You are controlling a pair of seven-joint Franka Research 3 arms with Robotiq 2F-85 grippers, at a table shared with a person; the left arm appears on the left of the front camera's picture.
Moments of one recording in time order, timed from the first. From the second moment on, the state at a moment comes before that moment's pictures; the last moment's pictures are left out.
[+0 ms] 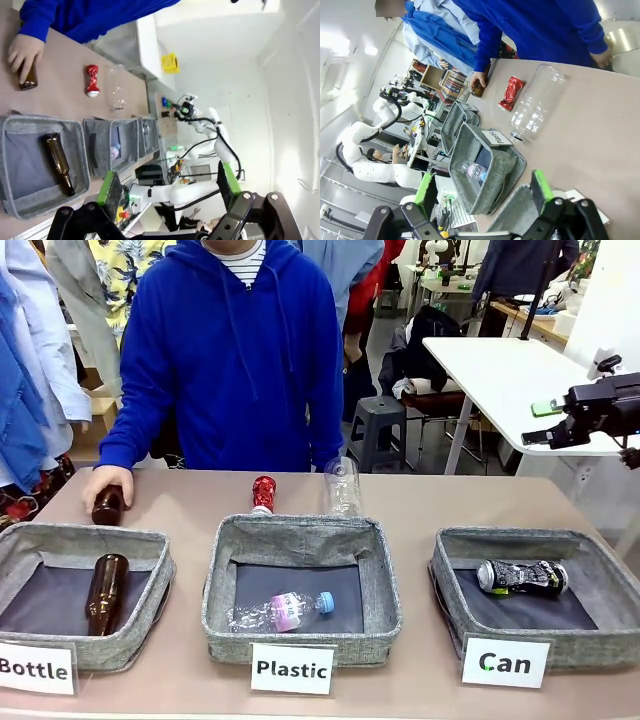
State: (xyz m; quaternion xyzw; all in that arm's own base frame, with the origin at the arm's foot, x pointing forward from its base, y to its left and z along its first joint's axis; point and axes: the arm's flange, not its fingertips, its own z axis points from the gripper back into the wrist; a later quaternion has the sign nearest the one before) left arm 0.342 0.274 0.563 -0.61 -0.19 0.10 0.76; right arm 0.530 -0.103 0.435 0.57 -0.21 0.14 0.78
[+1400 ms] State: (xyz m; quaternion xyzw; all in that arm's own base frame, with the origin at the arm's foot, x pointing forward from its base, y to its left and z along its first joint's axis) left arm 0.125 0.382 0.616 -0.63 -0.39 0.14 0.66; right arm 0.530 -0.104 0.435 0.57 -0.21 0.14 0.78
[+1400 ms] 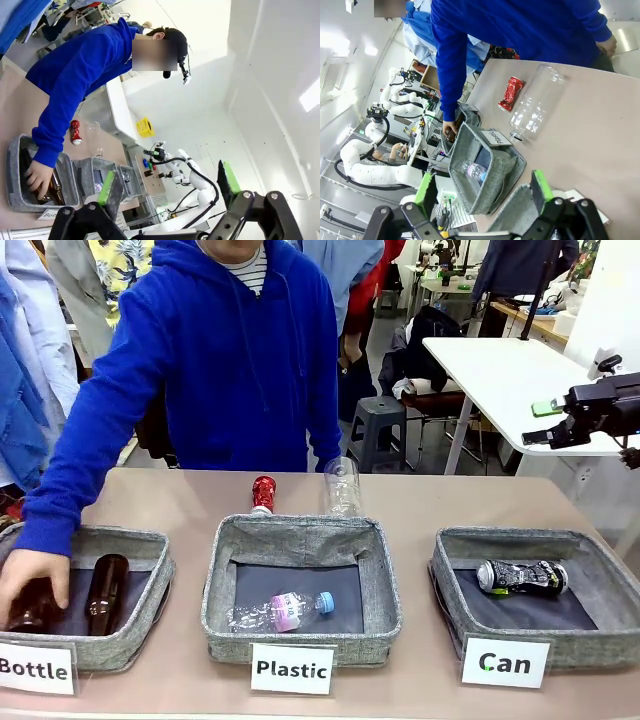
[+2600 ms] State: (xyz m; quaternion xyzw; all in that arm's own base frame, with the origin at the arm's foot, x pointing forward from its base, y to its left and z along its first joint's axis) left arm 0.330 0.175 0.648 -0.48 -0.20 0.00 0.85; right arm 0.530 -0.103 0.435 0.57 -0.21 0.14 0.78
